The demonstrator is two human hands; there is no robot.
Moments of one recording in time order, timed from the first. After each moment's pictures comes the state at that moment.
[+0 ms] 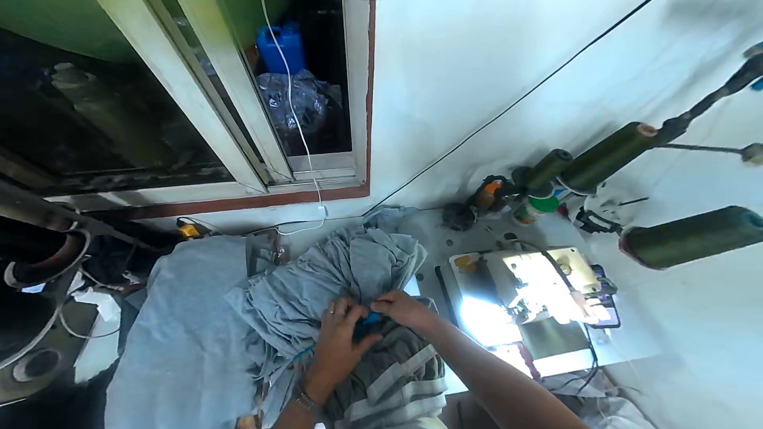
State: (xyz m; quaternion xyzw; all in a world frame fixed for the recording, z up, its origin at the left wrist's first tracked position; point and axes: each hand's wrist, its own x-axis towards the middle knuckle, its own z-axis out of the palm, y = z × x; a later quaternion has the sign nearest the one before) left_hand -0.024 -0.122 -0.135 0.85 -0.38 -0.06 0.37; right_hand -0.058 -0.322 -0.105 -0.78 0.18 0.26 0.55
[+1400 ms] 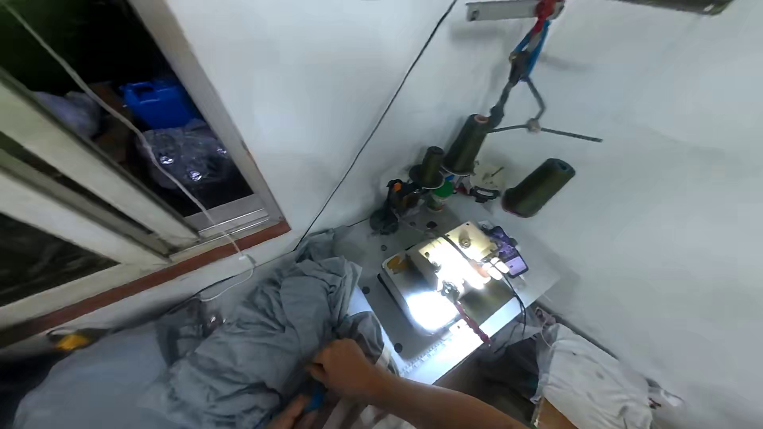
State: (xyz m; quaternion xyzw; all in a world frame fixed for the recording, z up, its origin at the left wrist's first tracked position) left_hand -0.052 -0.072 -0.090 0.79 -0.39 -0.30 0.36; right_hand -0.097 -0.274 -0.095 -0.91 0.07 0.16 0.38
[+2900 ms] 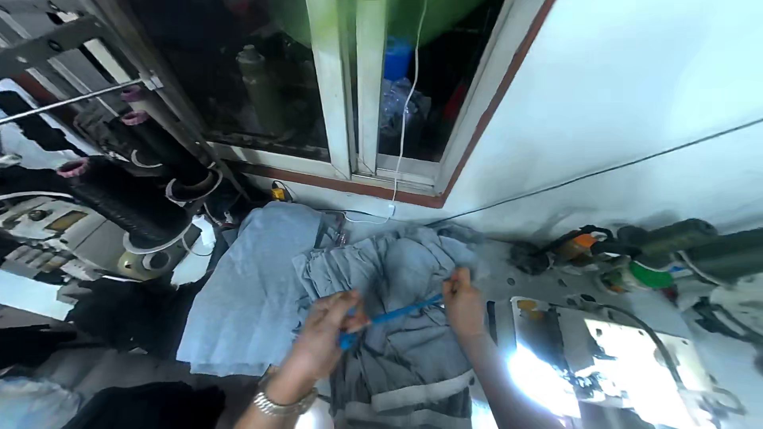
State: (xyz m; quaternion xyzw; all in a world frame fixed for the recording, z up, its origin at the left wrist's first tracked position) left_hand -0.032 -0.051 -0.034 0.57 -0.07 -0.18 0.80; right_hand -0.043 -0.320 -0.118 -0.94 0.20 -0.12 0.25
